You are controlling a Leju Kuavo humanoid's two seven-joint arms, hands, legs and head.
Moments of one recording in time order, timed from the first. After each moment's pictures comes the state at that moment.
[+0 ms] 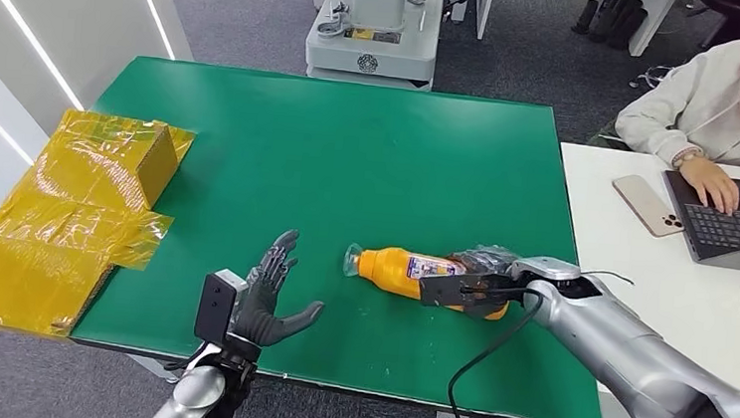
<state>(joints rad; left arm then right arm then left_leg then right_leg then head) -0.11 -0.08 -0.42 -1.29 0.07 0.14 -0.42 -0.97 -0.23 1.28 -0.68 0.26 0.34 -0.08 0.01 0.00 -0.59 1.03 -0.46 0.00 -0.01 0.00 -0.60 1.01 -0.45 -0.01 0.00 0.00</state>
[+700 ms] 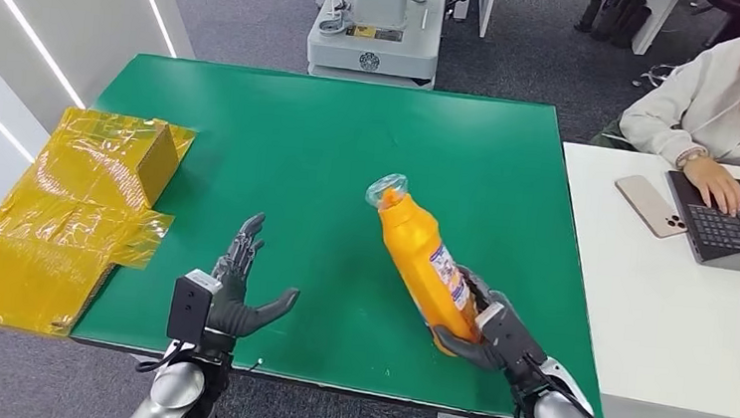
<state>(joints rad) -0.08 -0.04 -0.35 -1.39 -0.04 0.19 -0.44 -0.29 -0.27 0.58 -1.21 0.01 0.02 -0.34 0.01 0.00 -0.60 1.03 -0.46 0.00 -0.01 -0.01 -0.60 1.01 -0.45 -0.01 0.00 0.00</state>
